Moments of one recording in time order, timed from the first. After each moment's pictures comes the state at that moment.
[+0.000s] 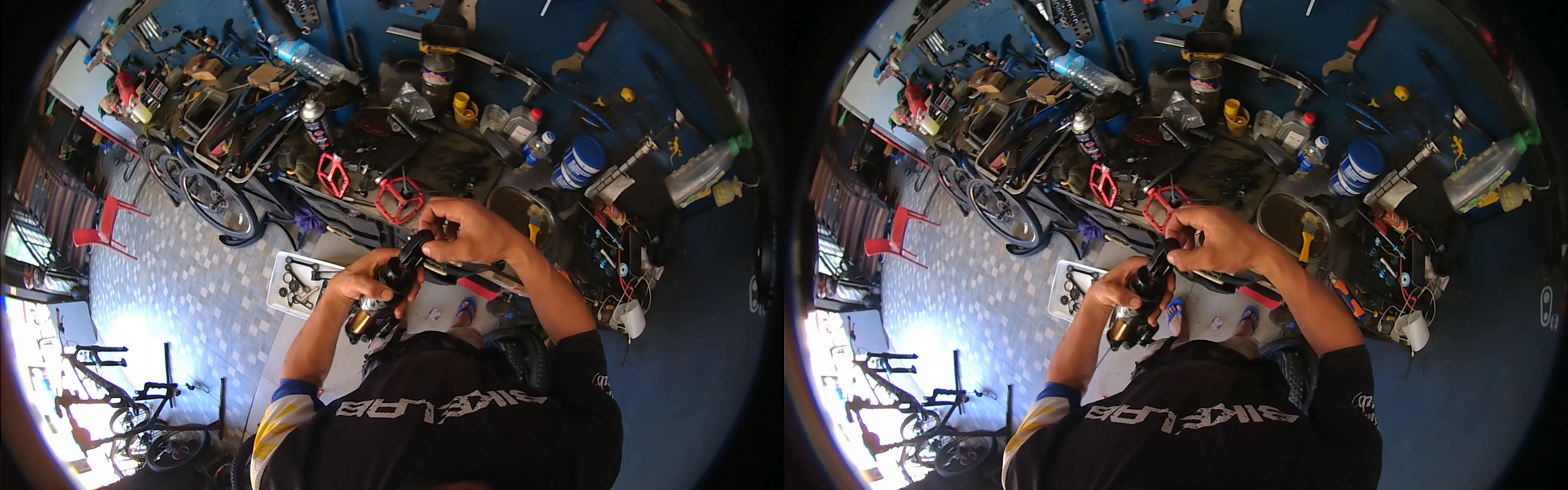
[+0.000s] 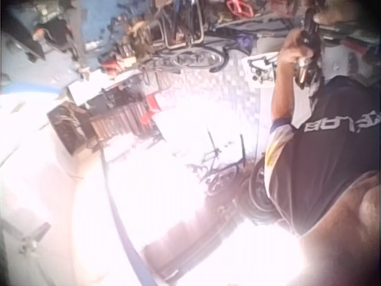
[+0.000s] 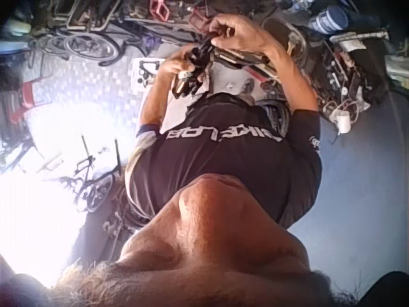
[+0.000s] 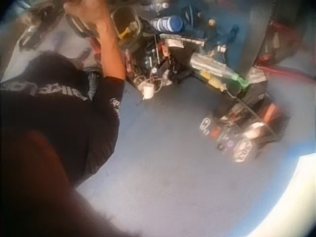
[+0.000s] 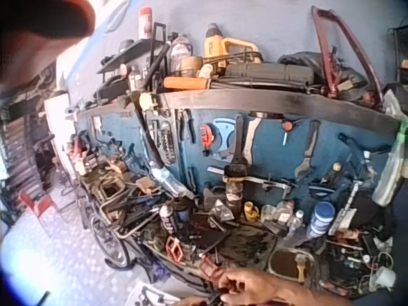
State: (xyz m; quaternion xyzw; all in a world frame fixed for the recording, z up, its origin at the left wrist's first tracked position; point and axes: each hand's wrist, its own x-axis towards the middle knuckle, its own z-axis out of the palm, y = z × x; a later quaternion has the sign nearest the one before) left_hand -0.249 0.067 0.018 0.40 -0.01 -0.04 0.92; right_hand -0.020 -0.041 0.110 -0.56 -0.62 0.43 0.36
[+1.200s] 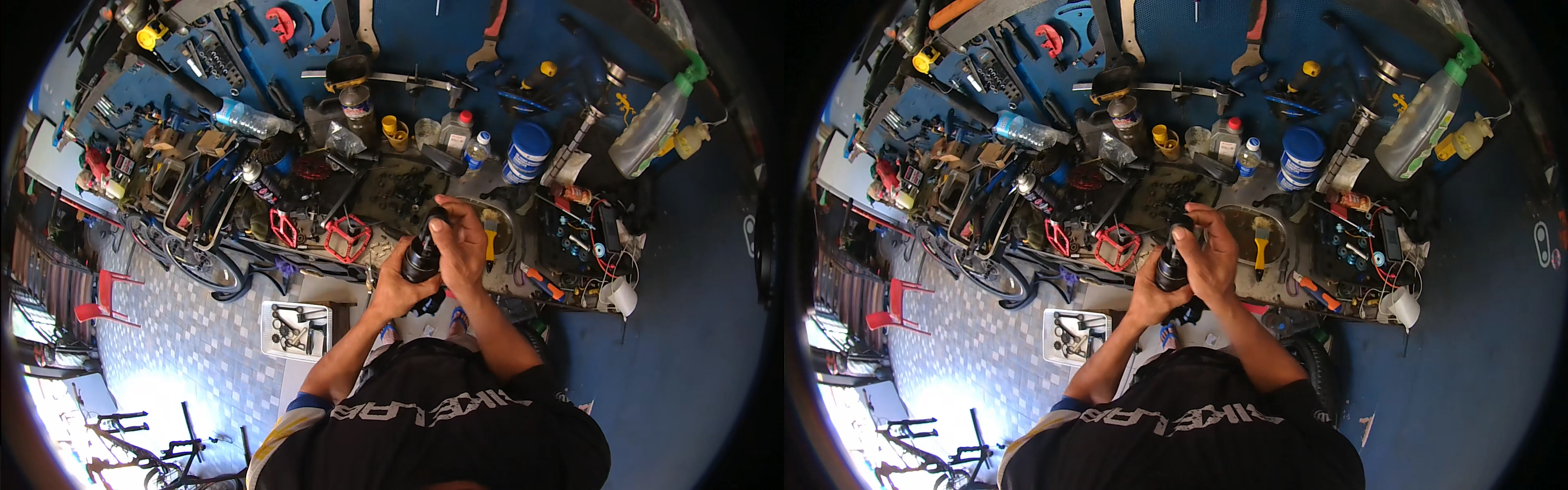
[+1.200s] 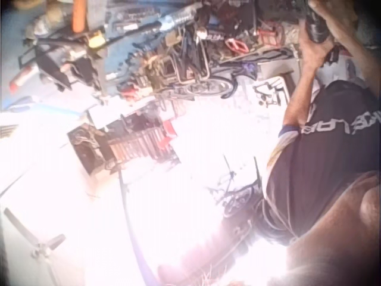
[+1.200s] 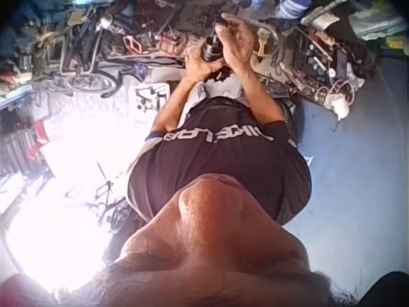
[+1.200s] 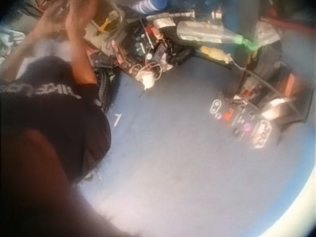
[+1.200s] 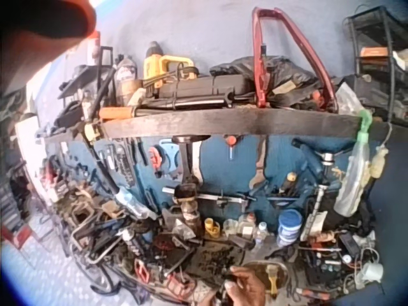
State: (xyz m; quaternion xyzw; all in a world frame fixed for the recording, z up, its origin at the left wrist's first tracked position) left_hand -0.106 -0.017 0.016 0.70 0.14 0.26 0.65; right_hand 0.008 -0.092 0.047 -0.51 -0.27 0.16 0.80
